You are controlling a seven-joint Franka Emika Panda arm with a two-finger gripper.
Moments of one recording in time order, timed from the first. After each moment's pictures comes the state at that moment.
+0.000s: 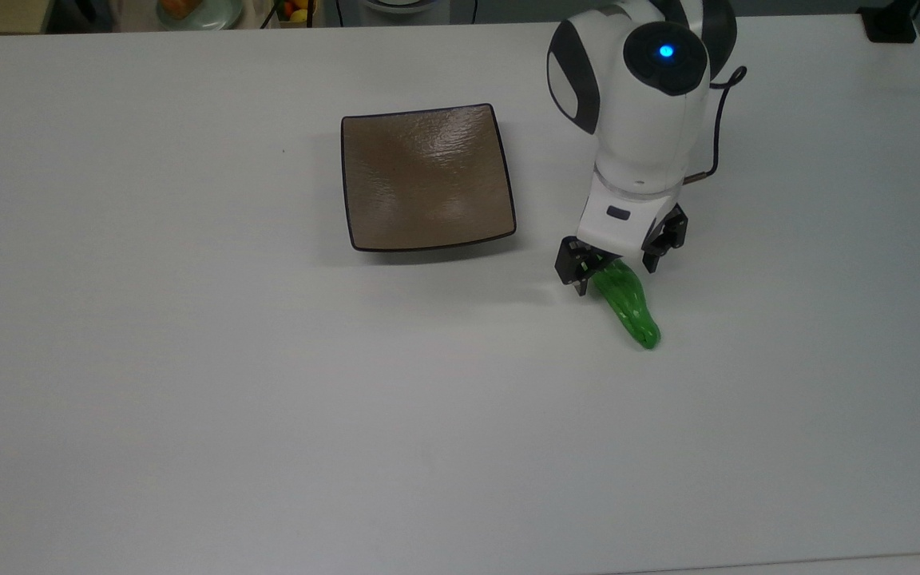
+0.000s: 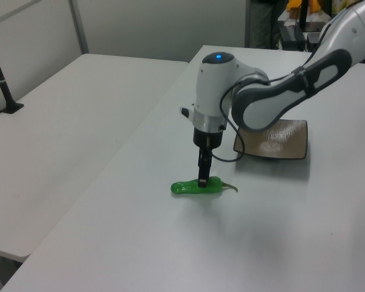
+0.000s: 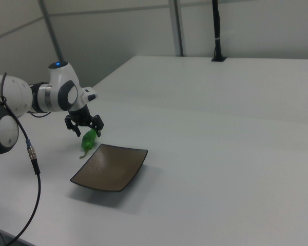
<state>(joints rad) 0.49 0.63 -0.02 -1.46 0.03 2.24 0.05</state>
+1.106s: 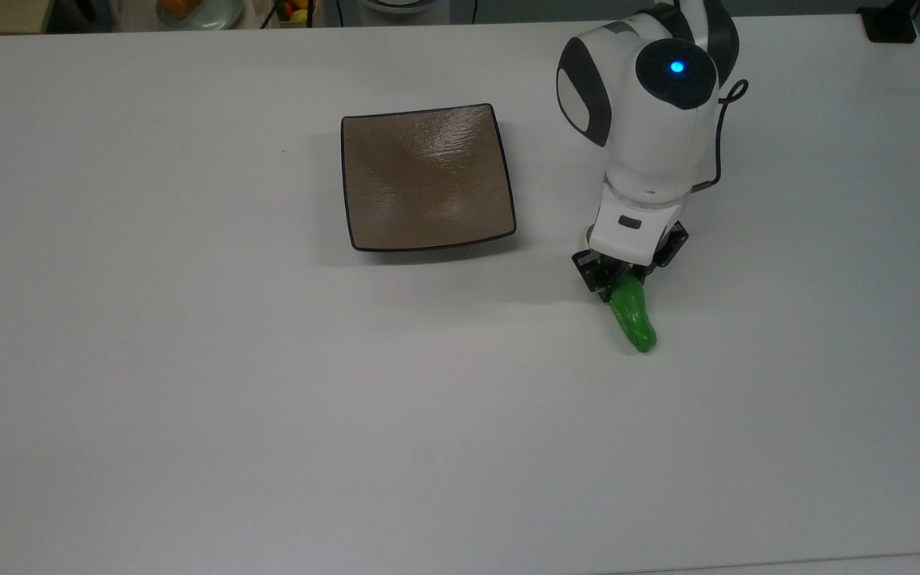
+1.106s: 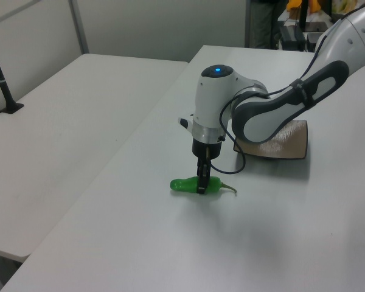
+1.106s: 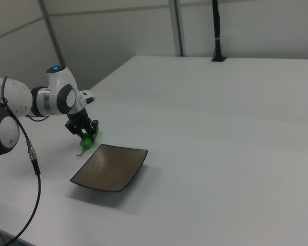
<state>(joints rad) 0.51 0.66 -0.02 -1.45 0.01 2.28 0.05</state>
